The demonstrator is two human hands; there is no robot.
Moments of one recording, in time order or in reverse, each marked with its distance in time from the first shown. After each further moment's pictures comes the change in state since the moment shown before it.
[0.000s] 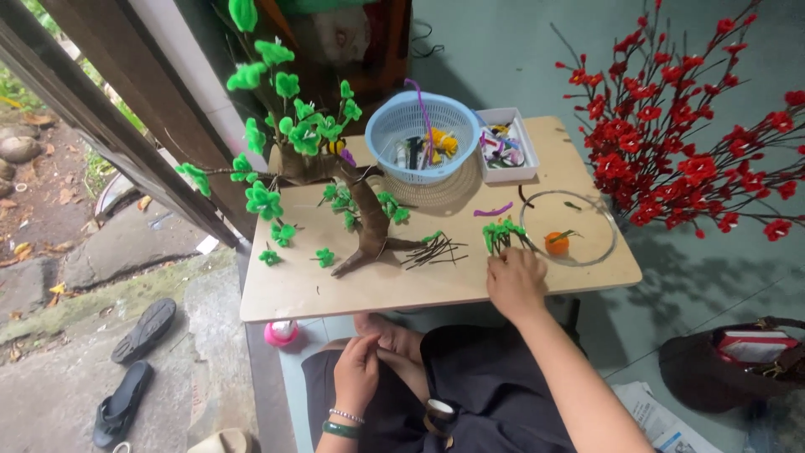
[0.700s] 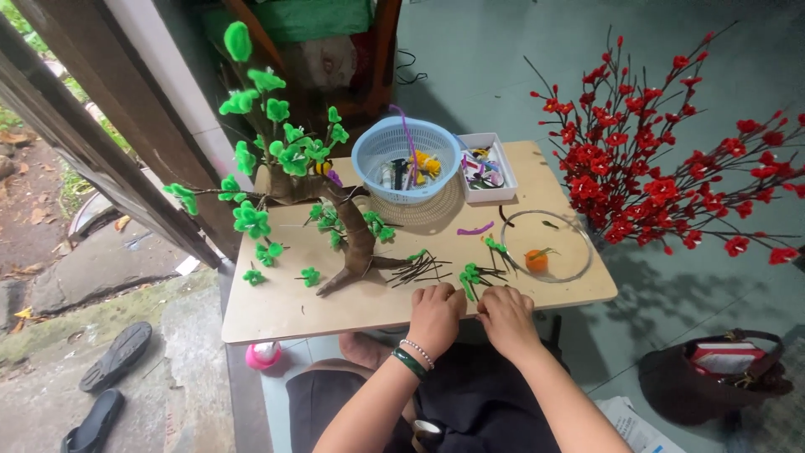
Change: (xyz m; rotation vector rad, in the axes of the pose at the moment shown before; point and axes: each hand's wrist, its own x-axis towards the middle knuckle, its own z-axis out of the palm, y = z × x) left_hand 0.081 0.140 0.109 0.254 -0.007 0.743; right_hand -0.036 0.017 -0.021 0.252 -0.299 0.025
